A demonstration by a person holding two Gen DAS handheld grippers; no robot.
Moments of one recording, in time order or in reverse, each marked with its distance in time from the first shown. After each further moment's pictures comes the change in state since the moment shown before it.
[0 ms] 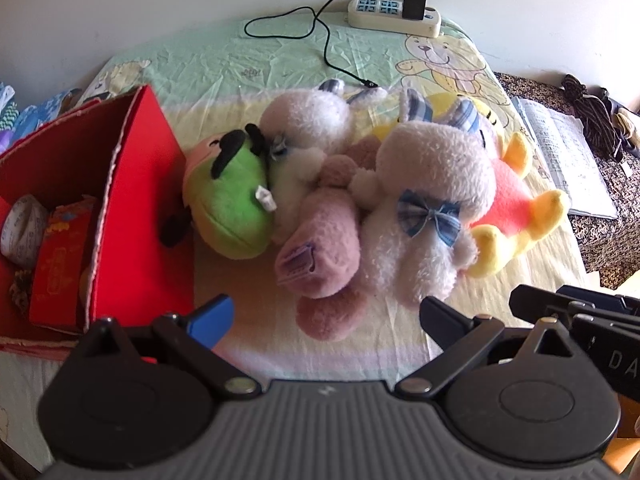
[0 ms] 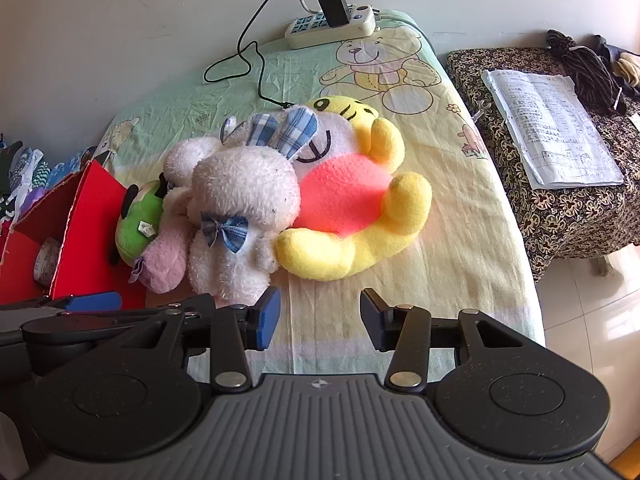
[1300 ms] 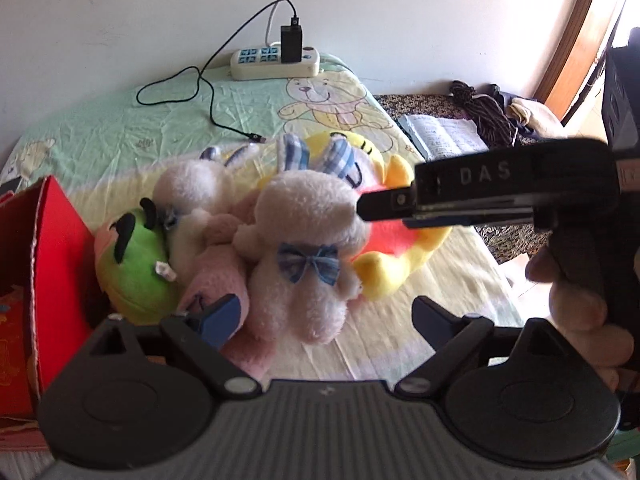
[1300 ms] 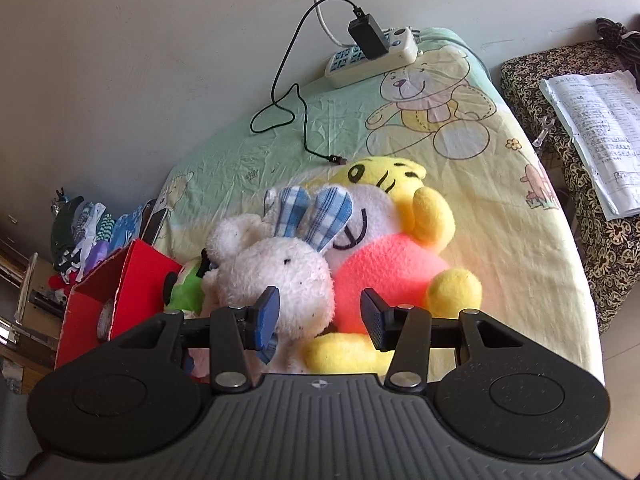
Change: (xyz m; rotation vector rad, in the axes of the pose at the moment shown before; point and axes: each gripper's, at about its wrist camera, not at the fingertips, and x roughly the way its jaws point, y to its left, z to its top) left arm -0.015 -0.027 0.001 0.205 -0.138 -0.249; right arm 0.025 -0.034 0.052 0.085 -0.082 0.274
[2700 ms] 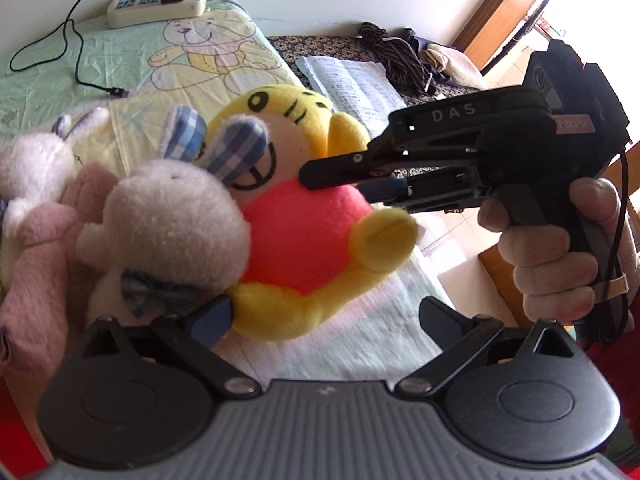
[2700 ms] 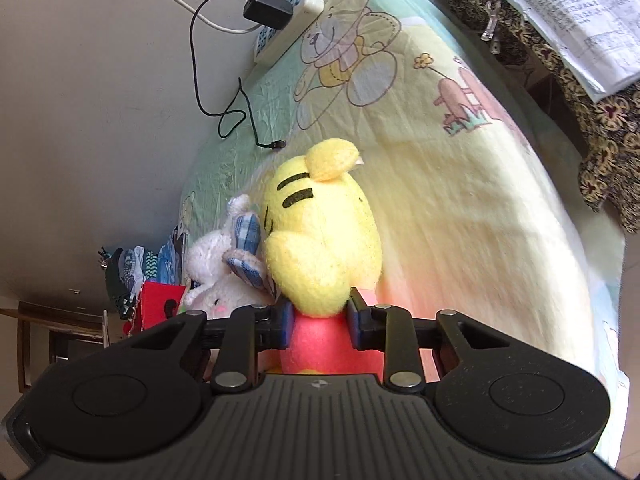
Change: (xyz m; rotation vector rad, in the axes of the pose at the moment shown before) left arm 0.057 -0.045 0.013 0.062 0.167 -0.320; right arm -0.009 -0.119 0.001 0.354 0.173 0.171
